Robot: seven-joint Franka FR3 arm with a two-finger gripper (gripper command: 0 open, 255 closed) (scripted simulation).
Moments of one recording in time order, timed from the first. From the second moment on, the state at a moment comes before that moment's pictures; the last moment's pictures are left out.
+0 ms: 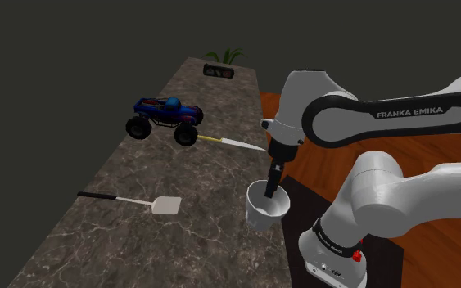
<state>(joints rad) 0.19 -0.95 0.01 -3.01 0.20 1.96 -0.24</state>
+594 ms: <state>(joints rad) 0.19 -0.95 0.01 -3.01 0.20 1.96 -0.24</state>
